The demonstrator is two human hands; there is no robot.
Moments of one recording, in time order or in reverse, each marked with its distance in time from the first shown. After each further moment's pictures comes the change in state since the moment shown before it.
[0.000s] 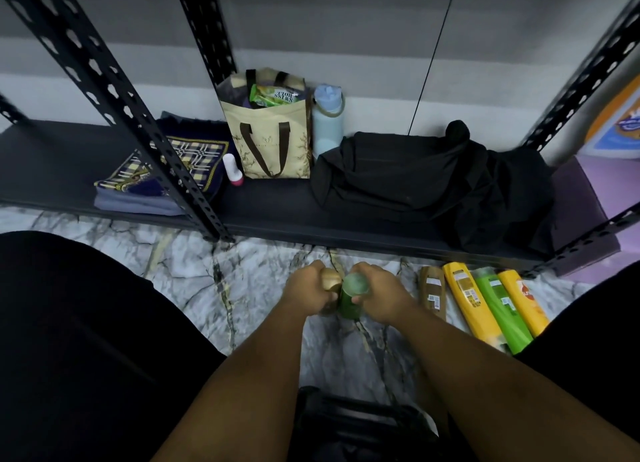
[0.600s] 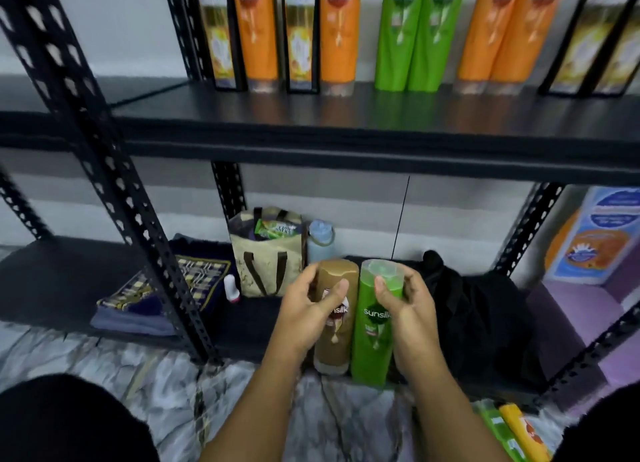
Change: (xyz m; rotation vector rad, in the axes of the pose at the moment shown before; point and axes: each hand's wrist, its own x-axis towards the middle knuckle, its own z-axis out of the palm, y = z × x) left_hand -0.037 0.169 -0.148 -0.903 0.275 0.489; right_hand -0.020 -0.126 -0.172 1.130 0.647 -0.263
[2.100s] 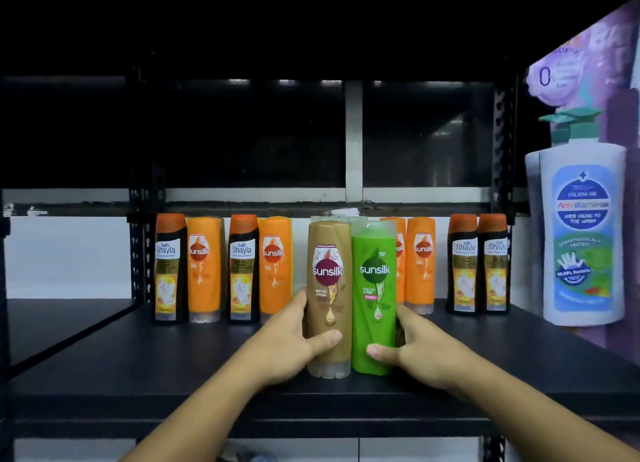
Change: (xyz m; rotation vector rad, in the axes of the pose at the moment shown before) left_hand 0.179 0.250 0.057 0.559 -0.326 0.438; right_hand 0.161 -0.282 -0.019 -0.776 -0.327 -0.227
